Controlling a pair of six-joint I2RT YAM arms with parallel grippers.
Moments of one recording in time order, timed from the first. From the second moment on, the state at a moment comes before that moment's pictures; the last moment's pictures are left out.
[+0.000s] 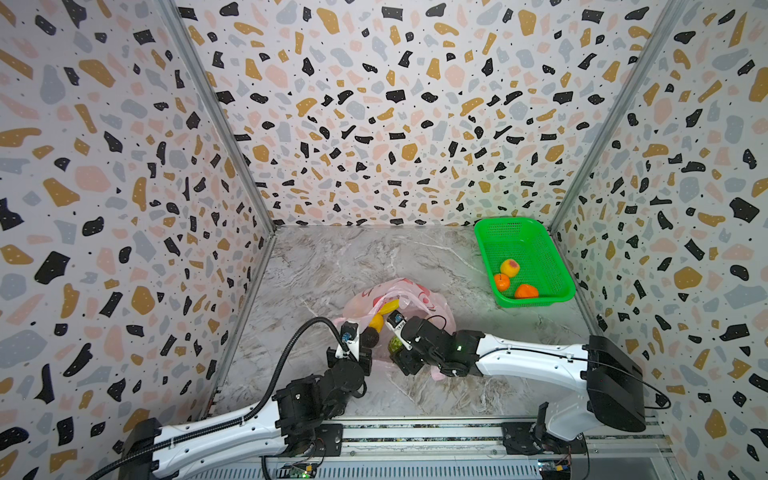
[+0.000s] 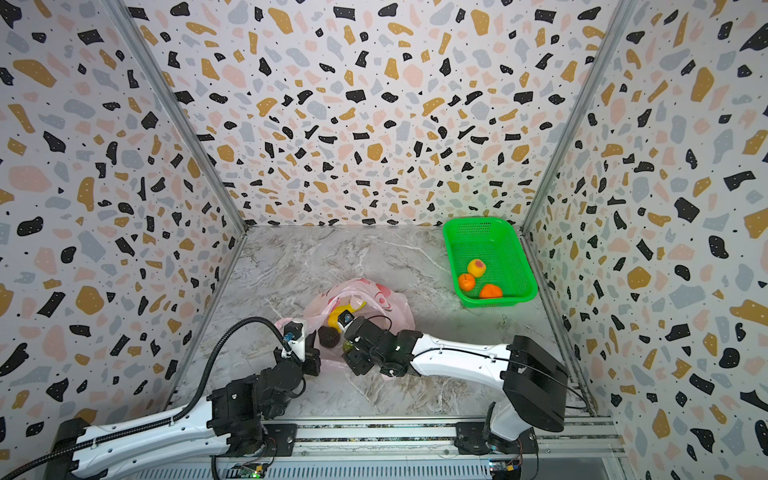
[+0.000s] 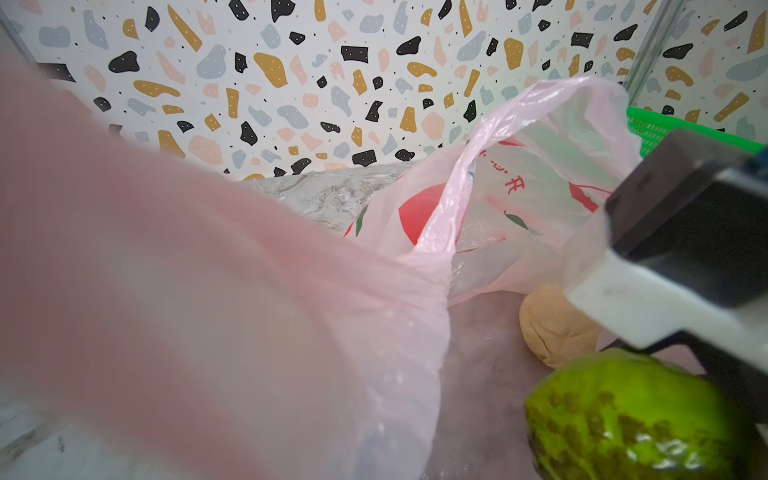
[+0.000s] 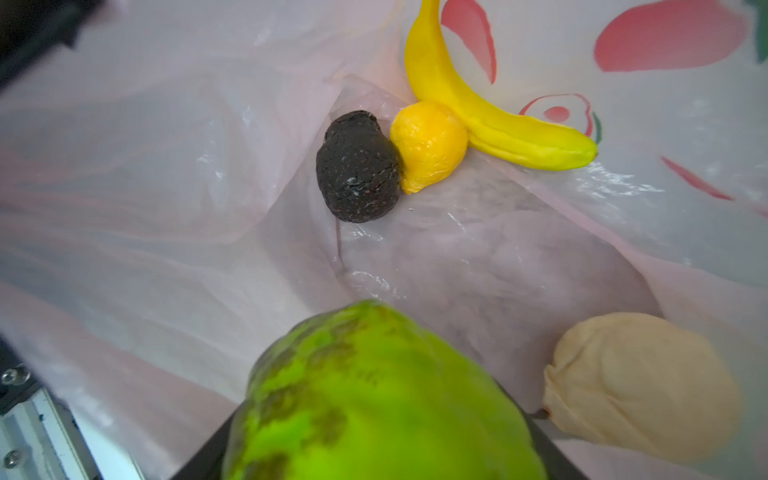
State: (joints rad) left arm -1.18 0.60 0.32 -0.16 -0.90 -0.38; right arm 1.17 1.50 1.04 -0.37 0.16 0.25
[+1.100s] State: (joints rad) left arm -1.18 0.60 0.32 -0.16 -0.92 -0.38; right arm -0.01 1.53 1.11 -0.34 -0.06 0.15
